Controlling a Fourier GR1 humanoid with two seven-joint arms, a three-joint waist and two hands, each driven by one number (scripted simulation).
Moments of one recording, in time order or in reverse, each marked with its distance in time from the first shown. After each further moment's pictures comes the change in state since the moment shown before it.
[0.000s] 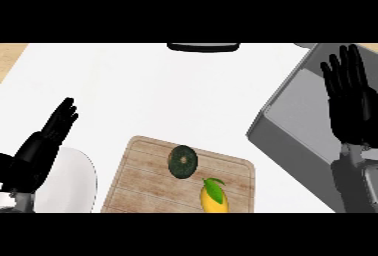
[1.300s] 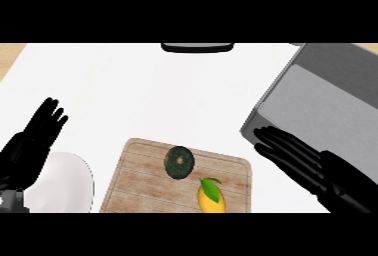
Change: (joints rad) left arm 0.006 -0.067 0.139 0.020 0.177 -0.006 0.111; right arm 0.201 -0.395 0.426 -0.542 0.571 0.434 -0.035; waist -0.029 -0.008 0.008
